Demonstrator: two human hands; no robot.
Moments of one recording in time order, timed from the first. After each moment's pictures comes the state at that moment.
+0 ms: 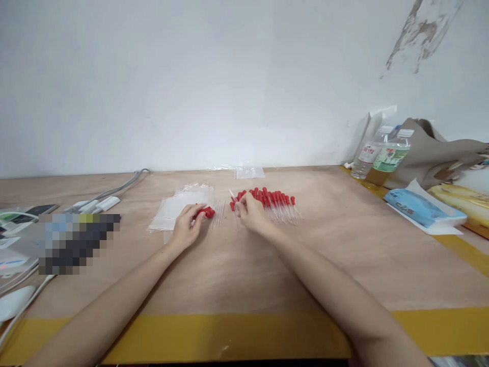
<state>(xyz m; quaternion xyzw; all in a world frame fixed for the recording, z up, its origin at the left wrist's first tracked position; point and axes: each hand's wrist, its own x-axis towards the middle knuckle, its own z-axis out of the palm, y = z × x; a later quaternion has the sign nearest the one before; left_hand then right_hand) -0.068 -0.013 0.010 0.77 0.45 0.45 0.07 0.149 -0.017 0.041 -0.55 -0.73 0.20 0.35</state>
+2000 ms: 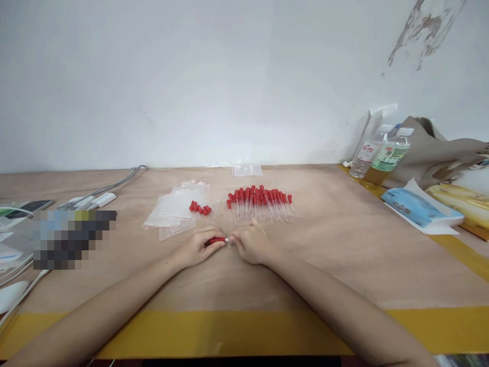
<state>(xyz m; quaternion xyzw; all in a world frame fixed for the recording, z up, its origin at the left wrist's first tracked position) -0.039 -0.054 0.009 0.89 0.31 0.27 0.17 0.160 -0.068 0.014 -0.41 -0.89 0.07 0.20</state>
